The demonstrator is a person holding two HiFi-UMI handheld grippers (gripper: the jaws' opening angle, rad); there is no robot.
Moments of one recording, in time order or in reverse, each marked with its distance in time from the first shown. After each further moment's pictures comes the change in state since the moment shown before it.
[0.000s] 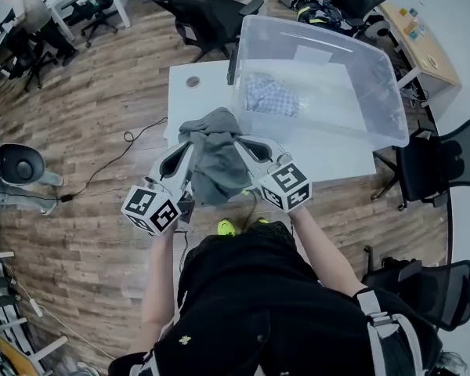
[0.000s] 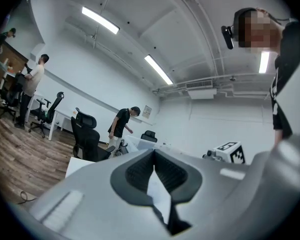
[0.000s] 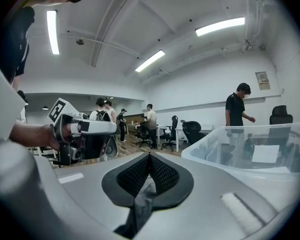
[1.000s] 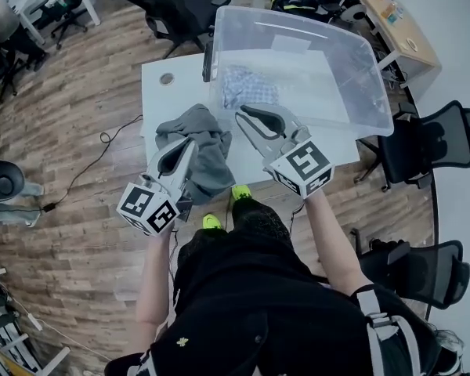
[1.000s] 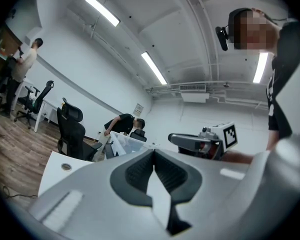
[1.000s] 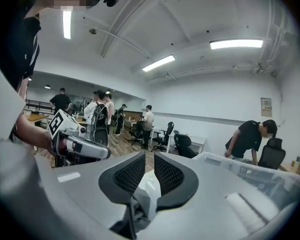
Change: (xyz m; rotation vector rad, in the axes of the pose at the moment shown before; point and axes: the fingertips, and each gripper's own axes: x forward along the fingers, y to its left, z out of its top) left arm 0.048 -0.035 -0.006 -0.043 0.005 -0.134; right arm -0.041 -0.058 0.080 -0.200 -0.007 -0.071
